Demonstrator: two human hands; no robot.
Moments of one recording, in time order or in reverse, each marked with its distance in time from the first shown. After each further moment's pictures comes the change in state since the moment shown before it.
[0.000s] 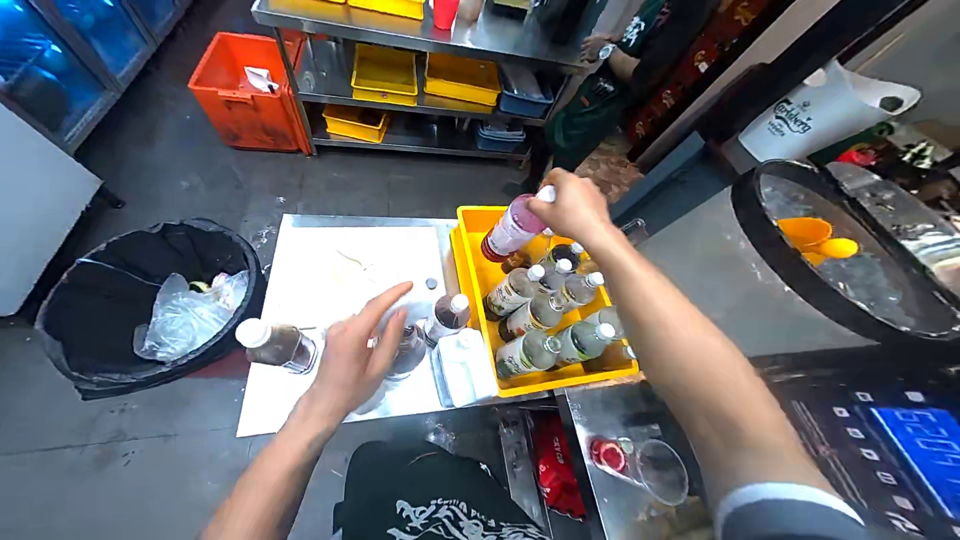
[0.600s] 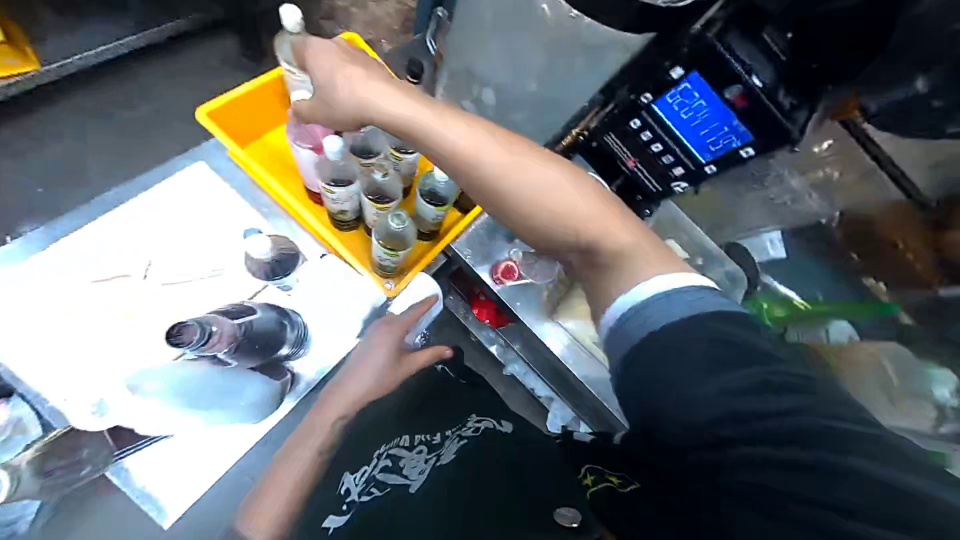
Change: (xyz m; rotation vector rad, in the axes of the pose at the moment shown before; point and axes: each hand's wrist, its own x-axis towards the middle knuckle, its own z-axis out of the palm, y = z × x) left_hand -0.069 0.068 0.168 -0.383 -1.106 -0.010; right_hand -0.064 0.038 0.017 0.056 -0.202 0.097
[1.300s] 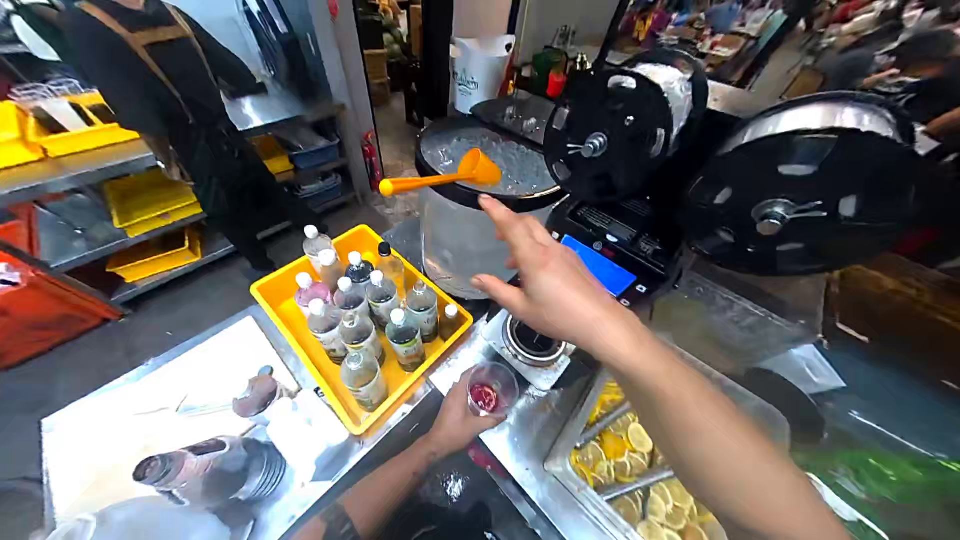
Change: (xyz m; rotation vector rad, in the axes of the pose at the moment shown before) left_hand 0.198 0.011 0.158 -0.148 0.207 0.014; right_hand -0.304 0.160 -0.128 0.042 0.498 0.035
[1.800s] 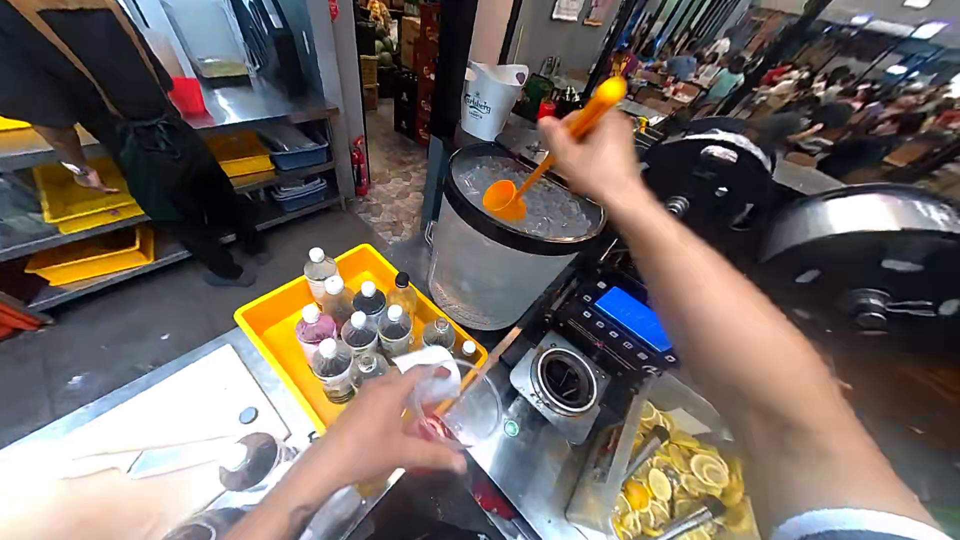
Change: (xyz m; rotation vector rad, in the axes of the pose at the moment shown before) left_hand 0.012 0.115 -0.247 0.197 -0.065 0.284; right_hand 0.219 0.059 -0.023 0.088 0.293 0.244
